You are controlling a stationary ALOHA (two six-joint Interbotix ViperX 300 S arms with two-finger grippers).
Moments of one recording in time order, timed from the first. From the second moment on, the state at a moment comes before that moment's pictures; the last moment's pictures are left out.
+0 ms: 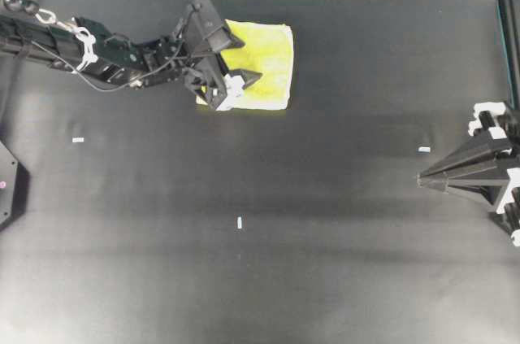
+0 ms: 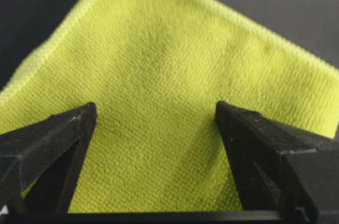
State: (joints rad) left arm 0.46 0.37 0.61 0.04 -0.43 -0.06; right arm 0.18 -0.96 1.21 0.00 -0.25 0.40
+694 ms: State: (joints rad) left arm 0.34 0.27 0.82 0.04 -0.46 -0.07; right arm 0.18 -0.96 1.21 0.00 -0.25 0.40
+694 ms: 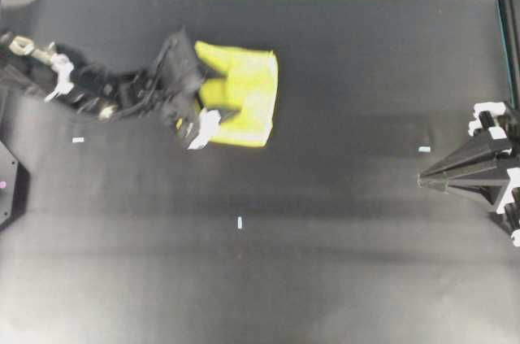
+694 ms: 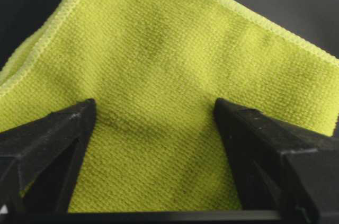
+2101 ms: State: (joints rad) left arm -0.21 0.08 1.11 0.04 -0.46 -0.14; right arm 0.18 -0.96 1.21 0.01 -0.26 0.40
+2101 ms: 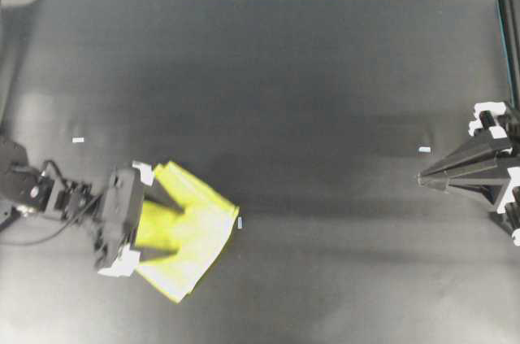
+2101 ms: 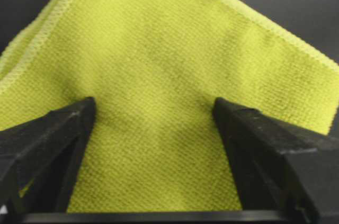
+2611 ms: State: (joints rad) left arm -0.44 0.06 1.09 0.04 -0.39 -0.14; right arm 0.18 -0.96 1.21 0.01 -0.26 0.40
